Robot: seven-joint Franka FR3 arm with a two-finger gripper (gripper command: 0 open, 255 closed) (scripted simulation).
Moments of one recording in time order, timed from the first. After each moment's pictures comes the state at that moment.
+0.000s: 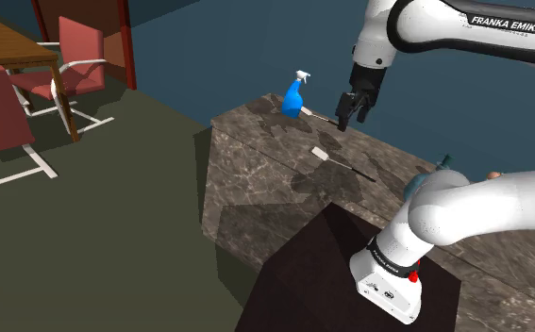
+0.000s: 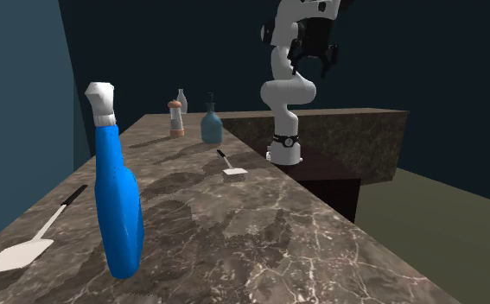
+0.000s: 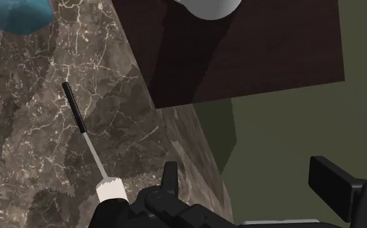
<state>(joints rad) 0.00 -0.78 0.03 -2.45 -0.08 1.55 0.14</state>
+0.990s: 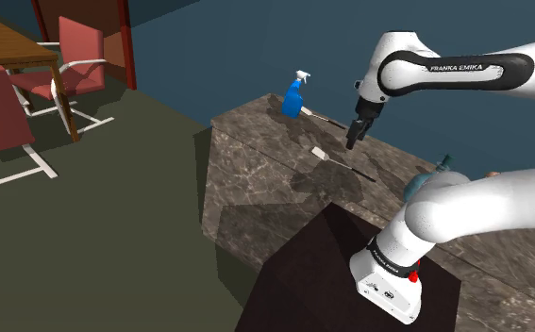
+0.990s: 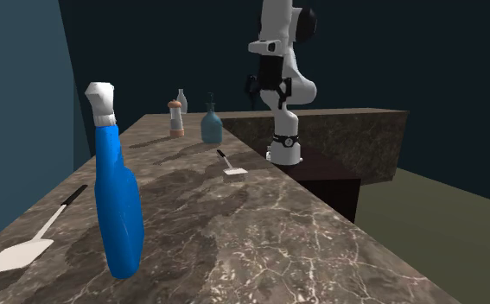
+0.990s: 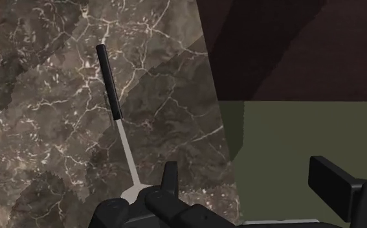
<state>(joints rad) -0.09 -0.73 -0.30 -2.67 -0.30 1.87 -0.24</state>
